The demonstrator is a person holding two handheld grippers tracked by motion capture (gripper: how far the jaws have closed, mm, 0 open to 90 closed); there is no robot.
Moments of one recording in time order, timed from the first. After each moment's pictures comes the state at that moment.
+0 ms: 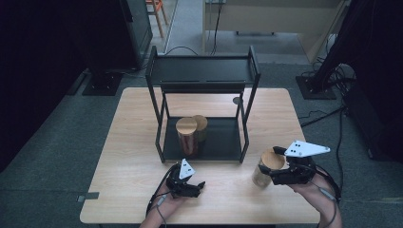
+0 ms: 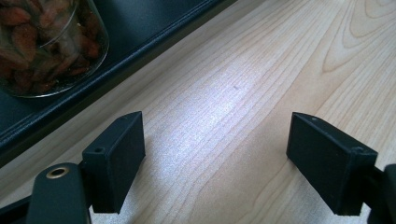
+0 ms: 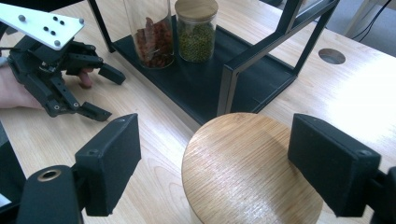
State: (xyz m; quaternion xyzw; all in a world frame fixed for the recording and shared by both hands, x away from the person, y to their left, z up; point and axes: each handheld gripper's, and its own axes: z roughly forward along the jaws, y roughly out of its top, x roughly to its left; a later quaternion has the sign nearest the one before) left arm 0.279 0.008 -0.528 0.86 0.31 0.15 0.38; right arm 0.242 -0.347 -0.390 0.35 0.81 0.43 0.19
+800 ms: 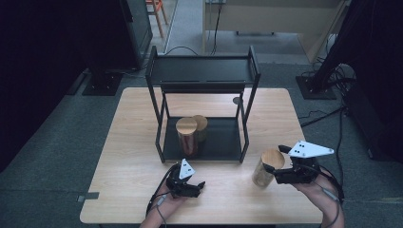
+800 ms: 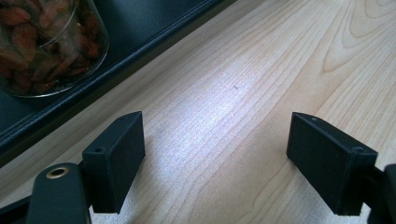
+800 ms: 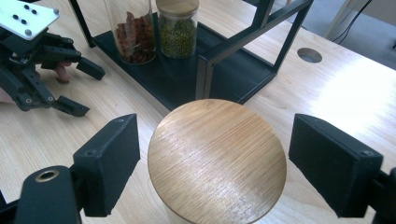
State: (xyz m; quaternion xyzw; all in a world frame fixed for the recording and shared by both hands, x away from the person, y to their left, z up) left arm 0.279 0.008 -0.528 0.86 0.31 0.15 0.38; right arm 0.243 -0.358 -0.395 0.36 0.81 0.42 0.21
